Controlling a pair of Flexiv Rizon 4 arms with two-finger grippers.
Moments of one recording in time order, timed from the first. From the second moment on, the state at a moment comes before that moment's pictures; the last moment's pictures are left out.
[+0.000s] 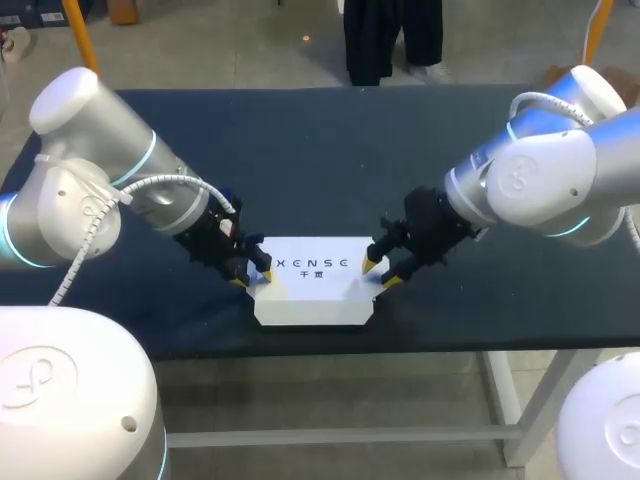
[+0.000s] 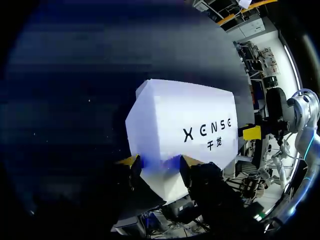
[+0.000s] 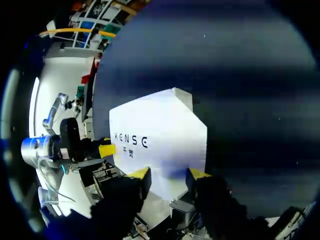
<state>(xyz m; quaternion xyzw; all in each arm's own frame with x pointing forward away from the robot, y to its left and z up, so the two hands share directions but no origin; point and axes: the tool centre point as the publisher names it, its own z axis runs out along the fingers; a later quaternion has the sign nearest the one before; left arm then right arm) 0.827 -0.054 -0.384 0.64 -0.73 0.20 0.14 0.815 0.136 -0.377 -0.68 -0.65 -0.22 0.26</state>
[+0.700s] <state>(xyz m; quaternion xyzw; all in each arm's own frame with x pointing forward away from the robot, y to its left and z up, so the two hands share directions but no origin) 0.824 -0.055 -0.385 0.62 -0.73 0.22 0.16 0.815 0.136 -0.387 -0.66 -0.65 -0.24 0.28</state>
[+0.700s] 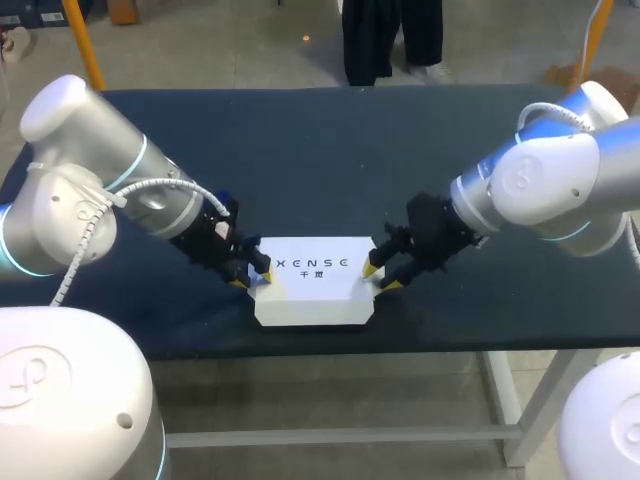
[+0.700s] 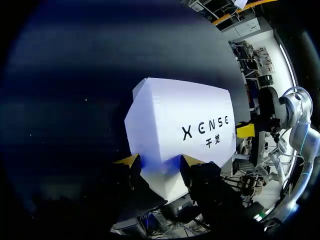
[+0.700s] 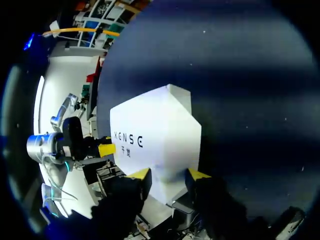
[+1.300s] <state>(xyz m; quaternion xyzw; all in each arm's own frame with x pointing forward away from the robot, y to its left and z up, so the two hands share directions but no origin) 0.822 -0.056 -0.385 0.60 -0.74 0.24 0.18 0.819 0.141 -0.389 -0.65 -0.65 -0.25 0.29</state>
